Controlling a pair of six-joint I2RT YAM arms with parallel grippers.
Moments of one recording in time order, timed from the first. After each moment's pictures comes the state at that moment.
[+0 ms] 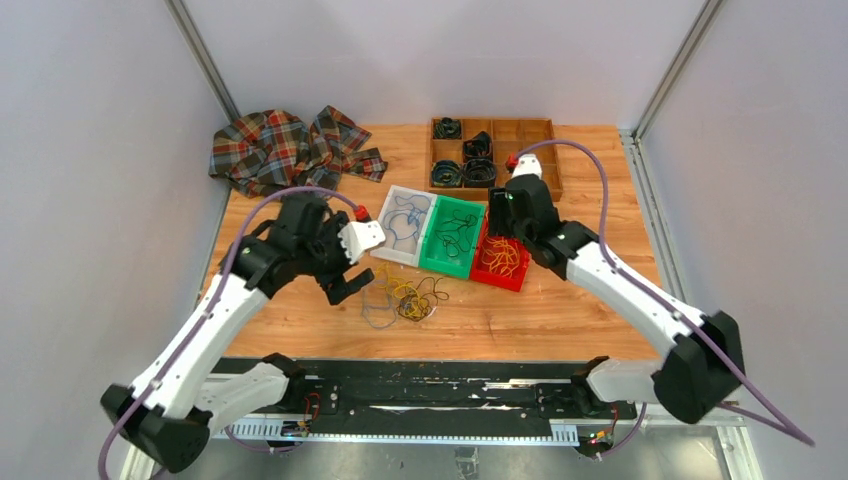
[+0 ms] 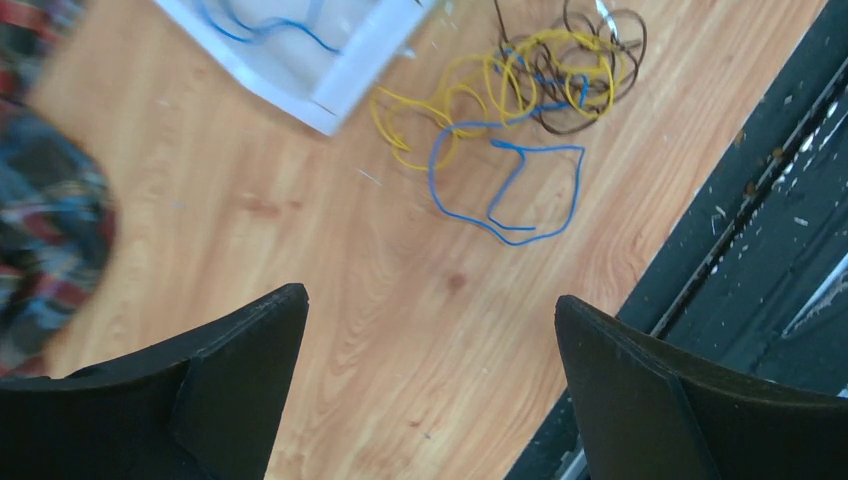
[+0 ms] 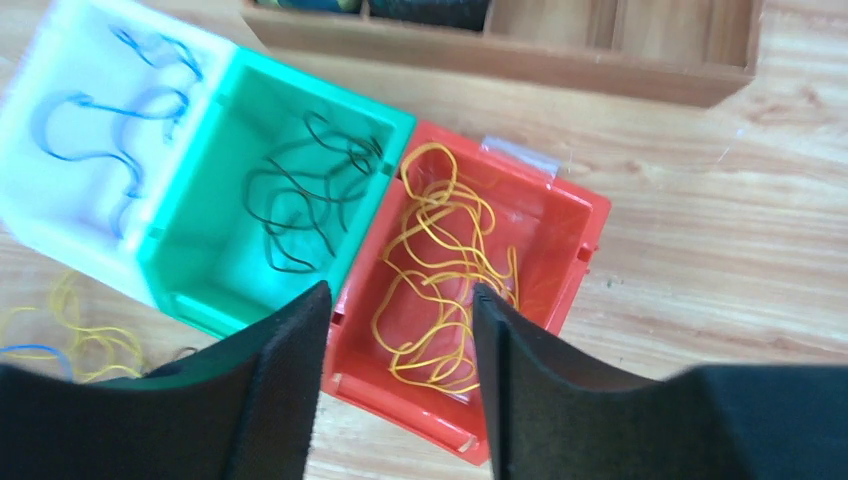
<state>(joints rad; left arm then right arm) -0.47 0.96 1.10 -0.99 0.26 0.60 0.58 1.31 1.02 -0.34 0.32 0.27</state>
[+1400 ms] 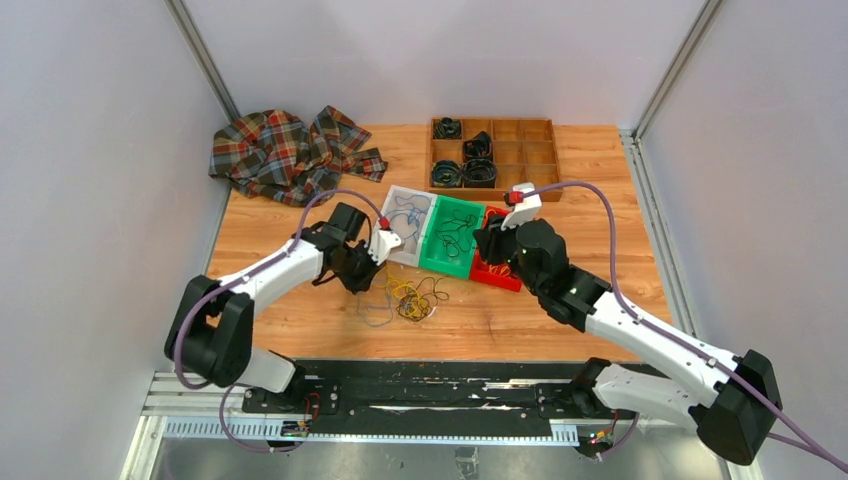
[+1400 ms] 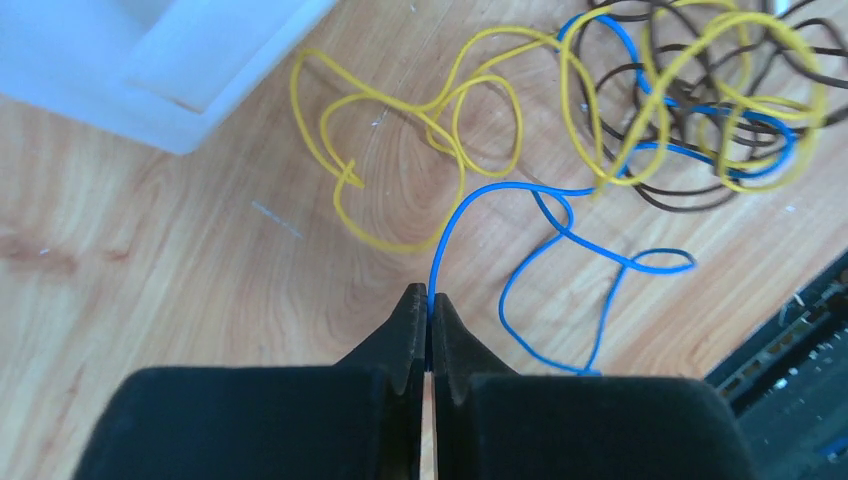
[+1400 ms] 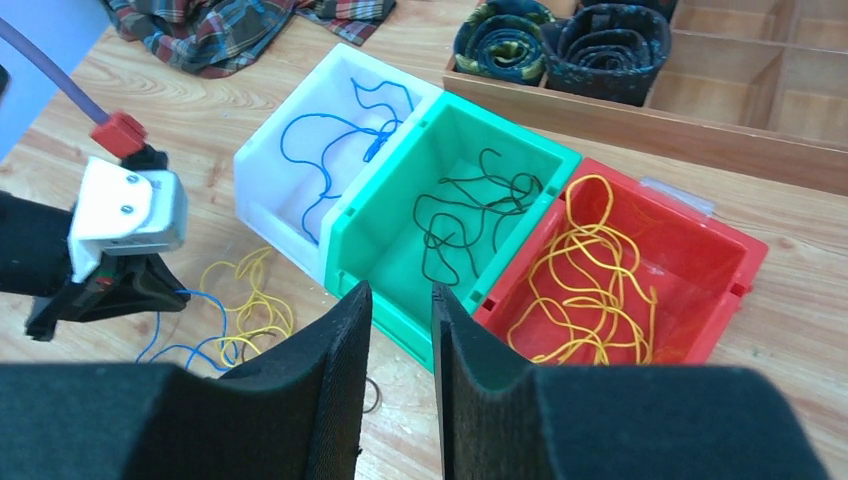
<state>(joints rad) -0.42 1.45 0.81 -0.54 0.29 0.47 0.79 1.00 0.73 -0.02 0.33 0.29</state>
